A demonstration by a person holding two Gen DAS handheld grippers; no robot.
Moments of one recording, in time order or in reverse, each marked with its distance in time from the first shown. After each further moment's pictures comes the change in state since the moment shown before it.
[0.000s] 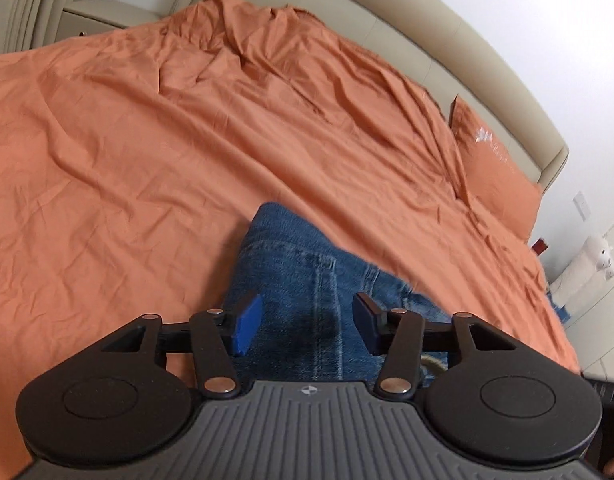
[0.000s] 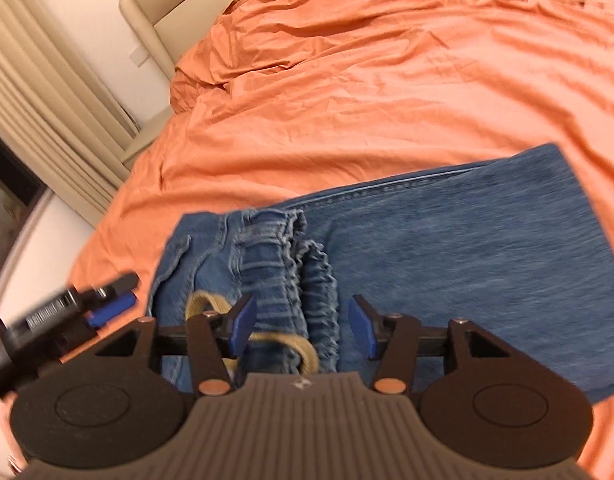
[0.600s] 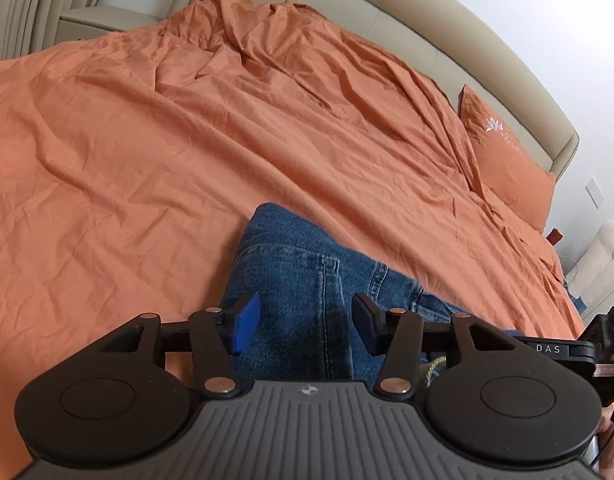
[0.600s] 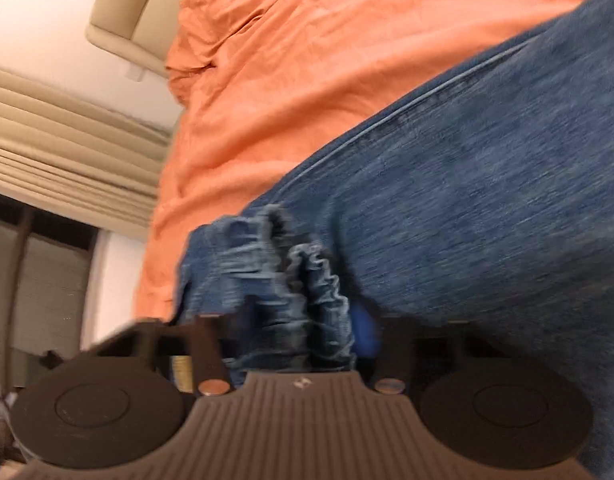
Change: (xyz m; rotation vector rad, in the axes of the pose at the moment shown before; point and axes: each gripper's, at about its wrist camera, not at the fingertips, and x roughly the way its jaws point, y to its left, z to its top) left arm 0.017 -0.003 -0.005 0.031 -0.019 0.029; right arm 0.103 -0.057 0.019 0.305 0.175 0.286
